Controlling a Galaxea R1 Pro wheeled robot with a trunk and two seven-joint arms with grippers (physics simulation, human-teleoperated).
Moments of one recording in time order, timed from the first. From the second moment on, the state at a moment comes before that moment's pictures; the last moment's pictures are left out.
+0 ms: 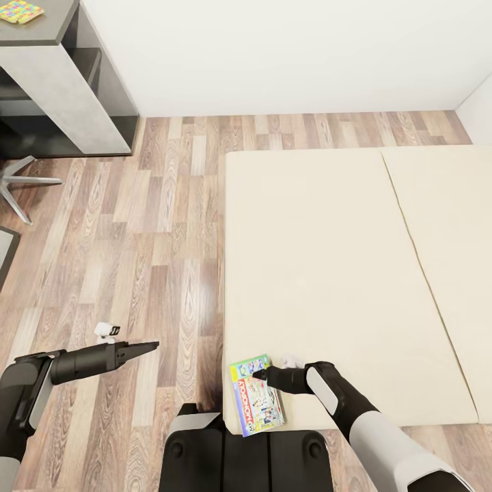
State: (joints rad) left arm -0.49 0.29 0.29 -1.19 0.07 0.86 -1.57; right arm -0.72 0.04 0.28 -0.53 -0.61 0.63 0.23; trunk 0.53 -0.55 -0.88
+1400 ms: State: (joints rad) left arm -0.49 0.29 0.29 -1.19 0.07 0.86 -1.57; right arm -0.72 0.04 0.28 -0.53 -0.61 0.63 0.31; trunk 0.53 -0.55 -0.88
